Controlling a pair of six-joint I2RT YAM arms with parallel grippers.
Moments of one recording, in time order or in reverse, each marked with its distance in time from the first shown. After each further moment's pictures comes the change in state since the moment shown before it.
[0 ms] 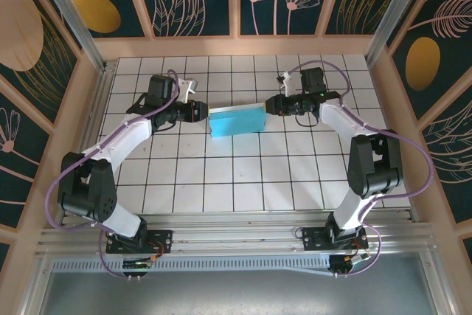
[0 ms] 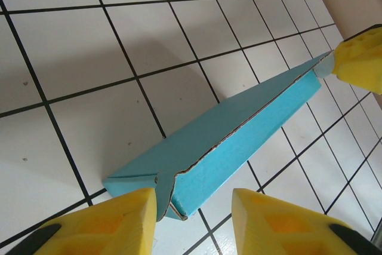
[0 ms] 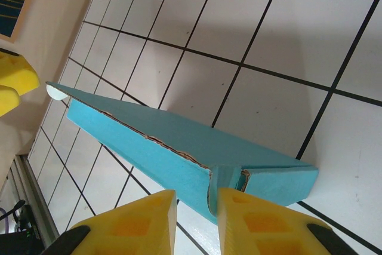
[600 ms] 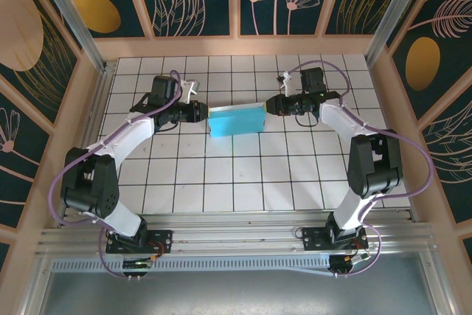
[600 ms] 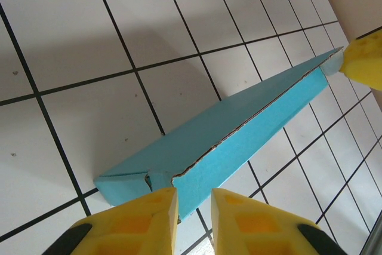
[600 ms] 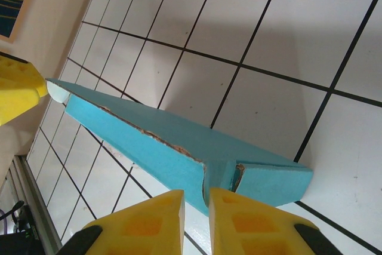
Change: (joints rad) left arm -0.008 0.038 0.011 0.002 0.003 -0.026; right arm 0.000 0.001 0.000 0.002 0.003 0.000
